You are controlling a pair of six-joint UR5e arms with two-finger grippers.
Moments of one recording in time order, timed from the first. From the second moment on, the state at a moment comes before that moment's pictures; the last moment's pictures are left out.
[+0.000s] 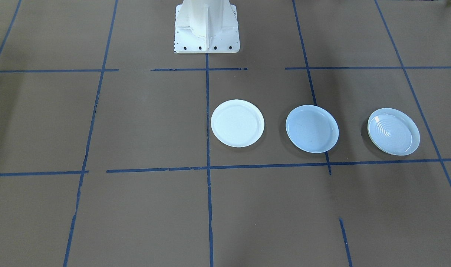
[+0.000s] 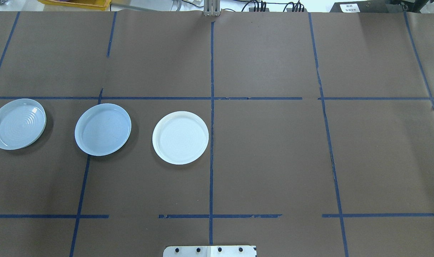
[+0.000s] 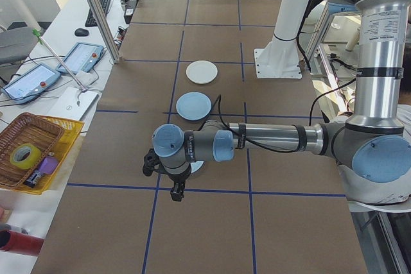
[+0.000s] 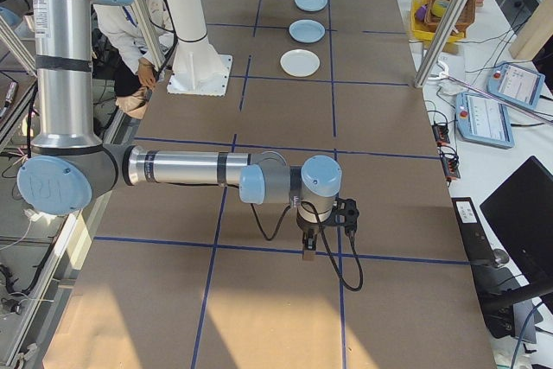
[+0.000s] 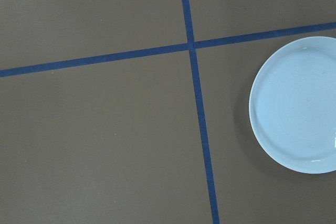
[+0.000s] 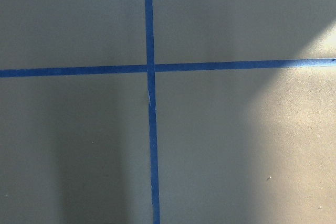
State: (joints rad) left arm -1.58 -1.54 -1.61 -1.50 -2.37 0.20; right arm 1.54 -1.61 1.62 -1.55 2.30 0.09
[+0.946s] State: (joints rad) left arm -1.57 -1.57 -1.56 -1.70 -2.38 0.01; right arm 1.54 -1.61 1.62 -1.56 2.30 0.09
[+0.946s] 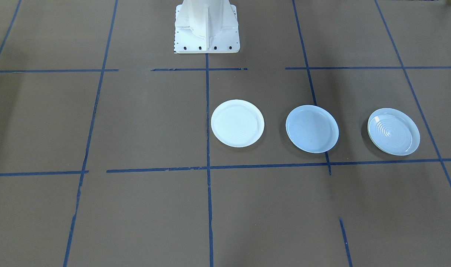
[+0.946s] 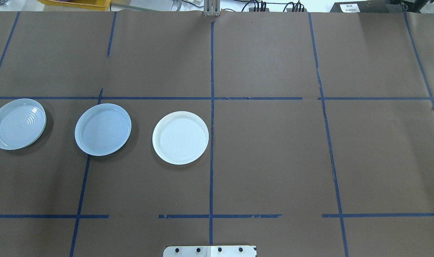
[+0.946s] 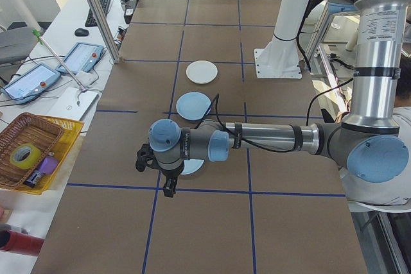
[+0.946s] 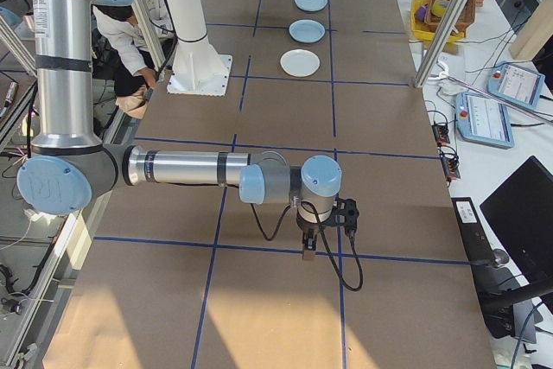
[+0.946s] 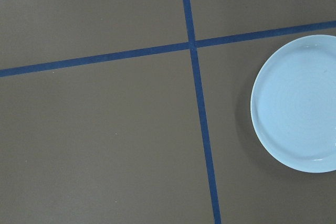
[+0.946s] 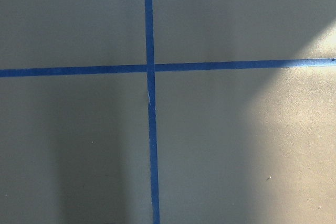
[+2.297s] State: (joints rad) left arm -1.21 -1.57 -1.21 -2.54 -2.37 -0.72; right arm 1.54 -1.61 1.62 -1.56 2.30 0.09
